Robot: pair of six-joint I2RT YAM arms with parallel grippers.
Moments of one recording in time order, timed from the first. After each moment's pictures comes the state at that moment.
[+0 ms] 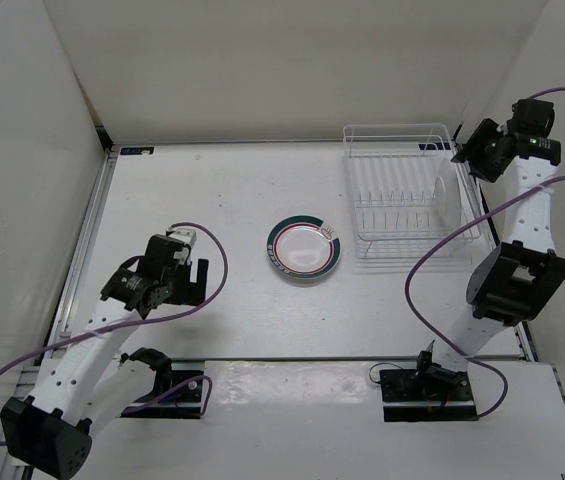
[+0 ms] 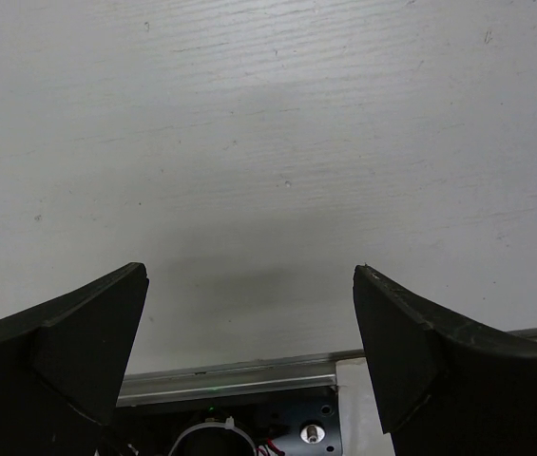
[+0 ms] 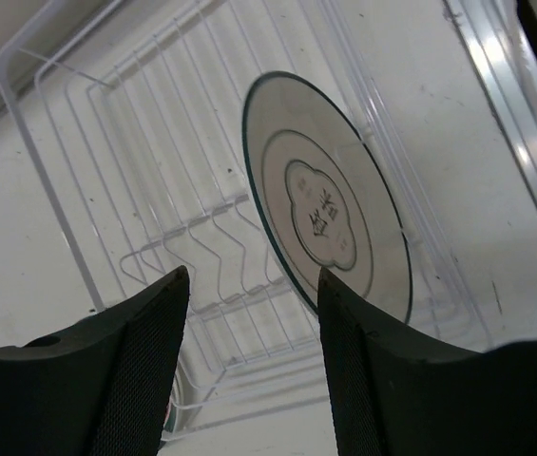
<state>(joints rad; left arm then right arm) -0.38 0.84 0.75 -0.89 -0.14 -0.19 -0.28 1.73 1.81 -0.85 -0.19 0.33</state>
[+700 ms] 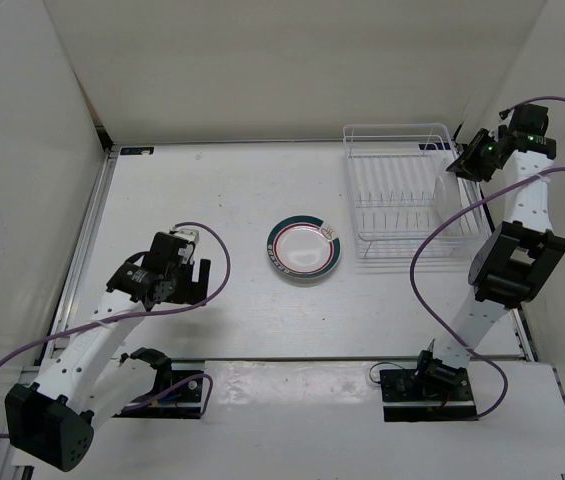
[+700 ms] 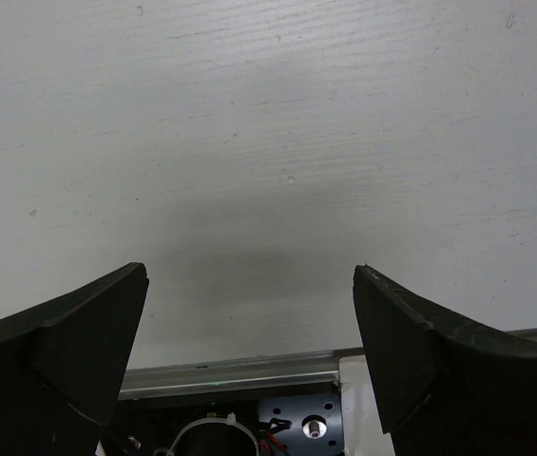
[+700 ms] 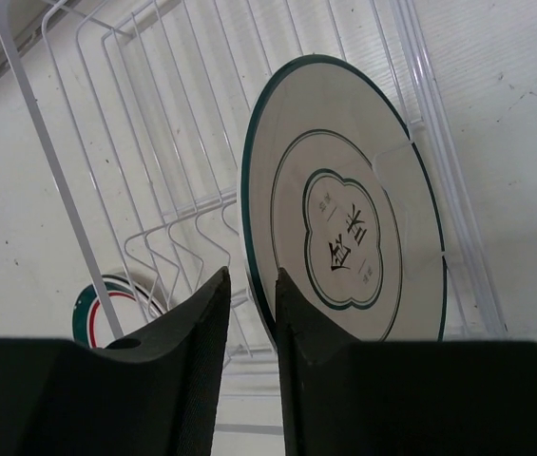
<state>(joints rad) -0.38 0.91 0.75 -0.89 -0.14 -0.18 -0.32 1.90 1.88 -0.86 -0.40 0.28</state>
